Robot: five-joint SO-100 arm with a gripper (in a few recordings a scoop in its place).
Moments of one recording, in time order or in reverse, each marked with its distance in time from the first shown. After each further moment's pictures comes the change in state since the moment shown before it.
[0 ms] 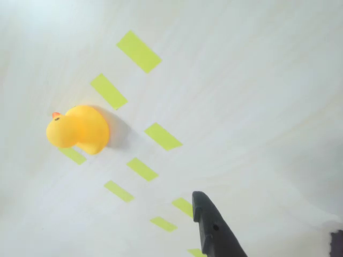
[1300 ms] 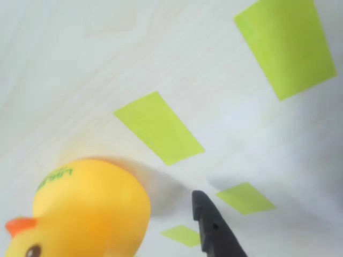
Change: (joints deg) arm -10.6 -67.5 -67.5 17.2 1.6
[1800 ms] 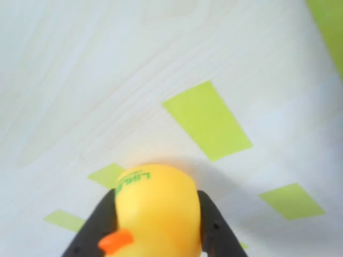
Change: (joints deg) arm -2.7 -5.6 -10.8 0.7 5.4
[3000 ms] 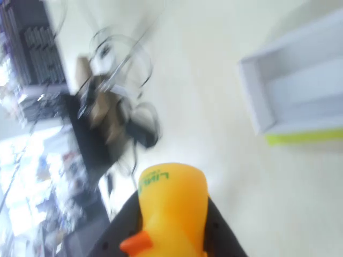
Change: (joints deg) arm 72.6 51.3 19.8 -14.9 12.2
